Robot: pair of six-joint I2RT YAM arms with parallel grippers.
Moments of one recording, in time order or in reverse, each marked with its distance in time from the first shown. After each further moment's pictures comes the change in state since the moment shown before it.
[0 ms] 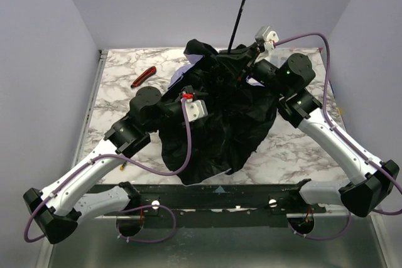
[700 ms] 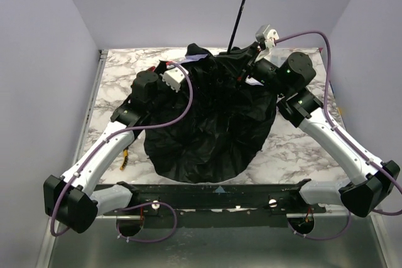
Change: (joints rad) left arm 0.291 0.190 0.000 -0.040 -0.293 -0.209; right arm 0.000 0.000 0.016 -0.036 -0.006 0.042
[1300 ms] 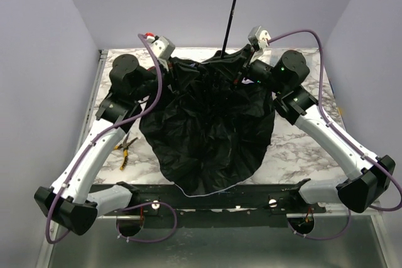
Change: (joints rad) left arm 0.038 -0.063 0.206 0.127 0.415 -0.445; right arm 0.000 0.039 0.005 -0.001 -0.096 0.024
